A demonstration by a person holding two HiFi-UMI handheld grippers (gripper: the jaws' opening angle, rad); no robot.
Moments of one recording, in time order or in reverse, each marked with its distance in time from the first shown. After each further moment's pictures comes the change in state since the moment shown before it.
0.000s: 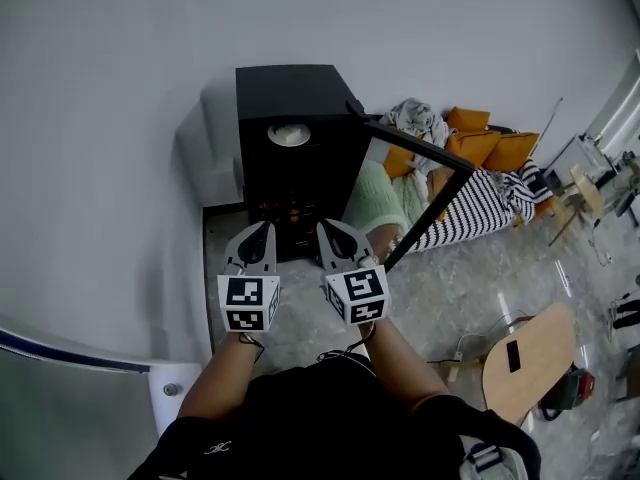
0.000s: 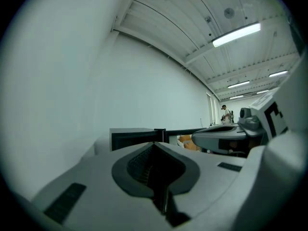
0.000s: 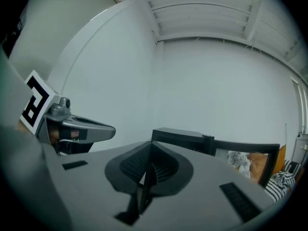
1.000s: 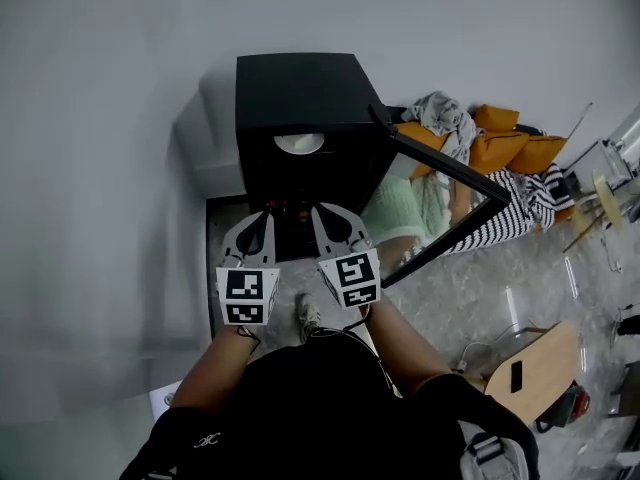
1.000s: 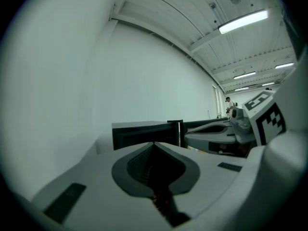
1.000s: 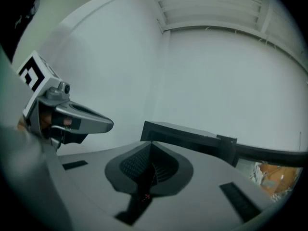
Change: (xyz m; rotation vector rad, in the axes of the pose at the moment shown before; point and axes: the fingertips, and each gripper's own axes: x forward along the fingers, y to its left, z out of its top) left arm 0.129 0.065 -0.027 0.042 0.076 0.042; right arm 0.155 -0.055 -0.036 -0.090 0.031 0.088
